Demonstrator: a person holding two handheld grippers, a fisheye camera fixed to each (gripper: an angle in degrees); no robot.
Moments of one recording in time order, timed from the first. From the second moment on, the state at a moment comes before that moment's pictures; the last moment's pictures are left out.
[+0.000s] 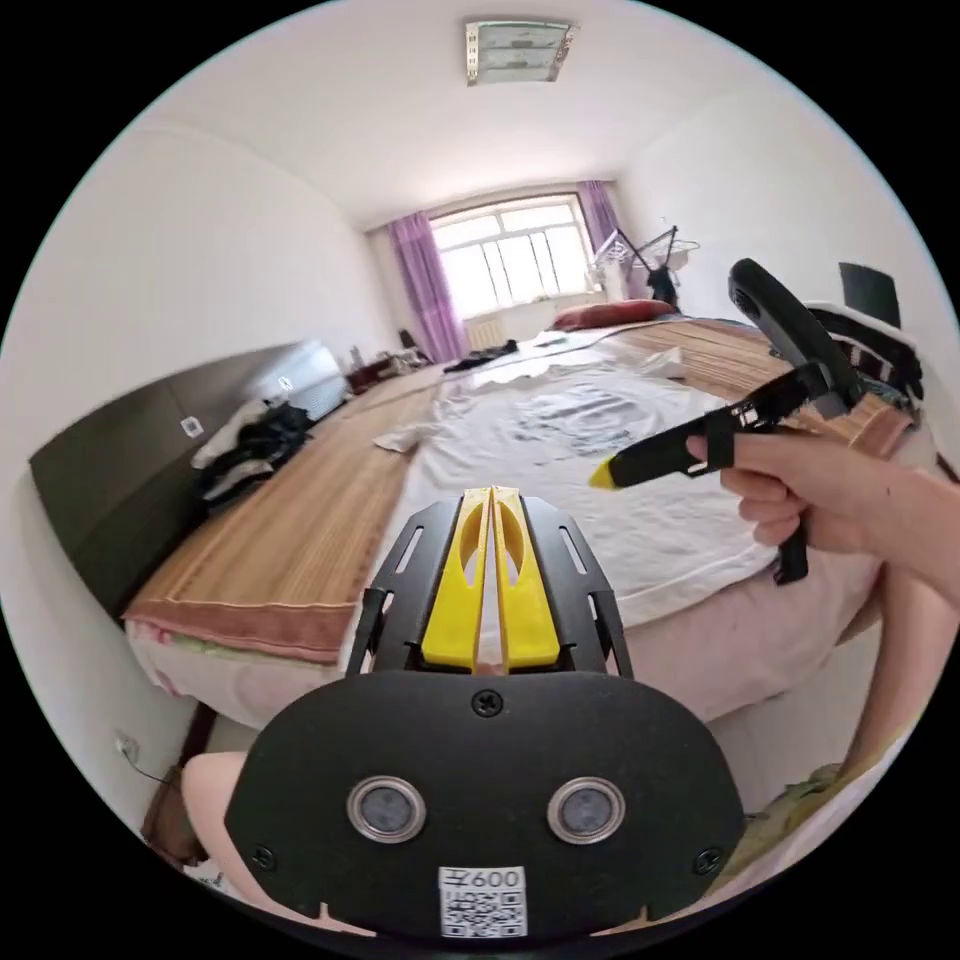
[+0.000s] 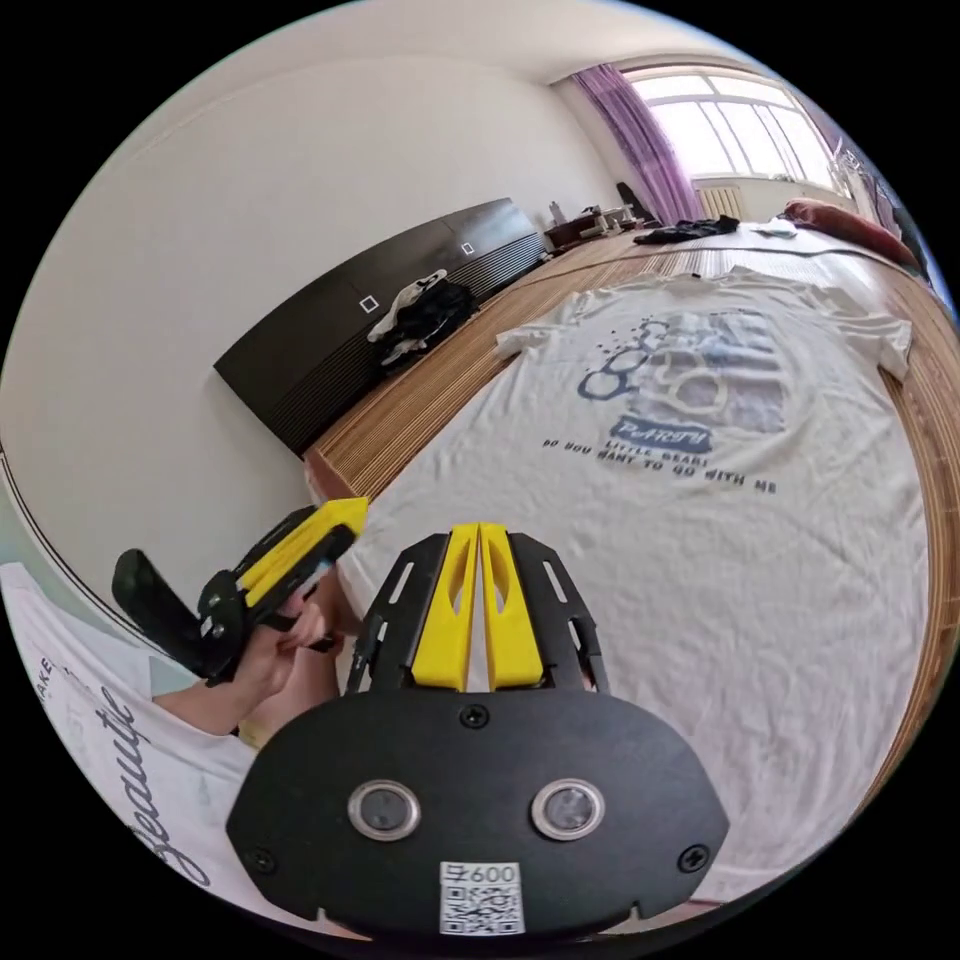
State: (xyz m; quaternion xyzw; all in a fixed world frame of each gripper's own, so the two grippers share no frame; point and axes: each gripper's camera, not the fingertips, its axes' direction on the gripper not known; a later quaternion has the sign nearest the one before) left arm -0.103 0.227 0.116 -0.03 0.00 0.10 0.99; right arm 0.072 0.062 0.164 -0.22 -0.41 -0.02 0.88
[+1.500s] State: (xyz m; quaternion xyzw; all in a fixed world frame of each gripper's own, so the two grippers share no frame) left arm 0.233 0.300 0.130 0.06 0.17 0.37 0.91; right arm 0.292 -0.012 0.163 -0.11 -0.22 0.08 0.97
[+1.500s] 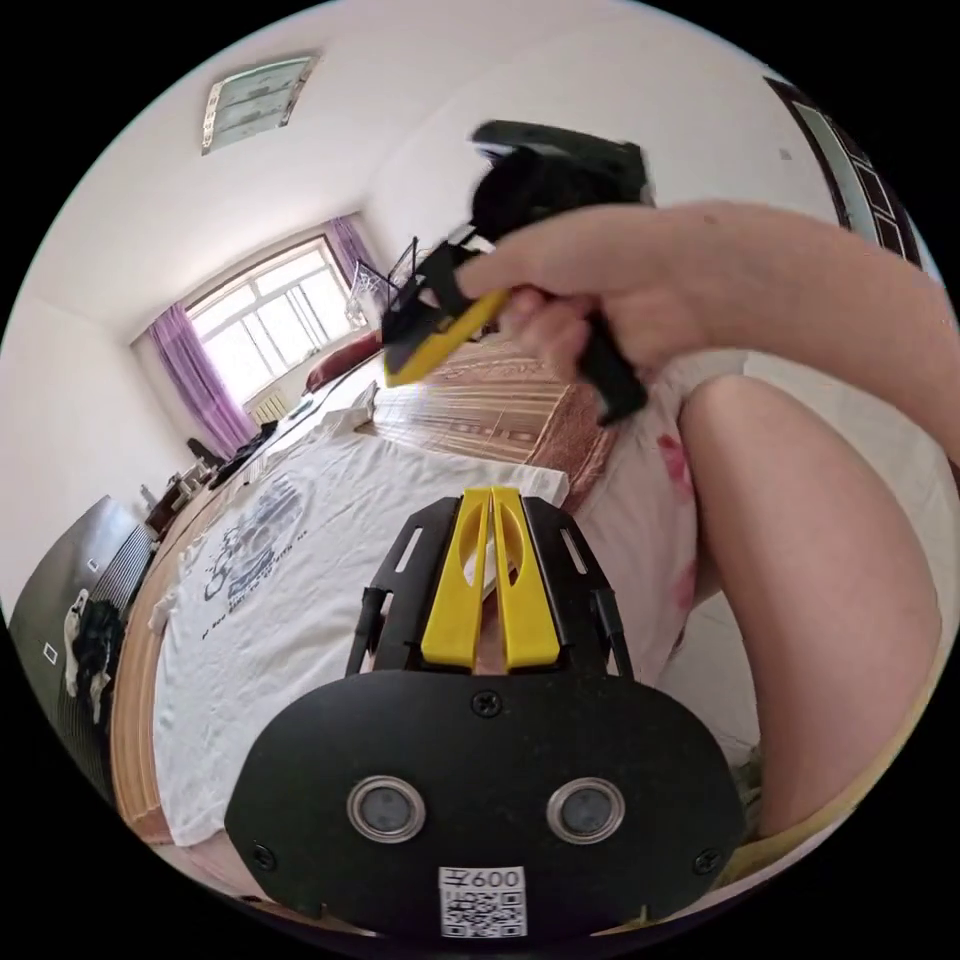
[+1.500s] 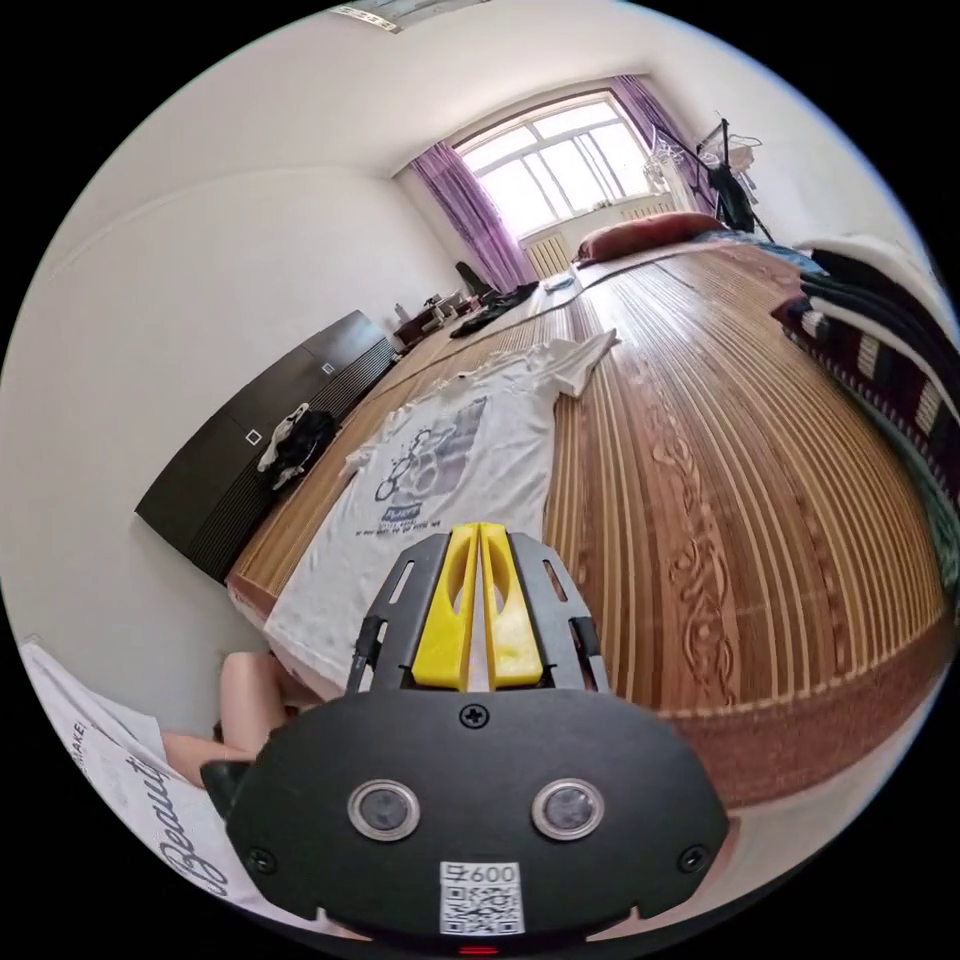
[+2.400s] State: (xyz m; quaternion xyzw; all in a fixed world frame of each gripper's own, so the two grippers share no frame) left arm 0.287 0.309 0.150 0.04 0.26 0.40 0.88; right arm 0.121 -0.127 0.429 -0.29 -0.03 -0.13 0.95
